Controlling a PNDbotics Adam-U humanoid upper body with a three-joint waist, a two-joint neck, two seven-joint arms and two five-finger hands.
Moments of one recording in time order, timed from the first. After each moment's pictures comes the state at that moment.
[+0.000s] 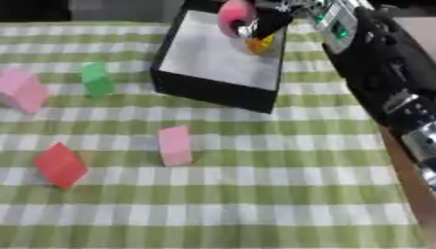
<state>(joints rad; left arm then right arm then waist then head) -0.17 0.26 0.14 -1.88 0.09 -0.02 0.38 -1.17 -0.54 0.34 -0.89 0.64 -0.34 0.45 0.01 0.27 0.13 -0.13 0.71</state>
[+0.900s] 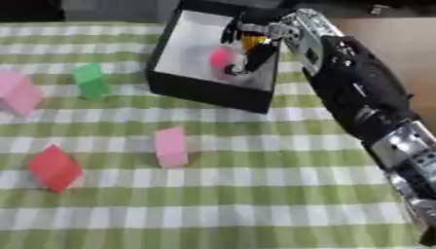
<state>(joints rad) -0.18 0.27 0.14 -1.88 0.09 -0.02 0.37 -1.14 -0.49 0.31 -0.79 0.84 -0.40 0.46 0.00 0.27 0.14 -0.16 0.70</state>
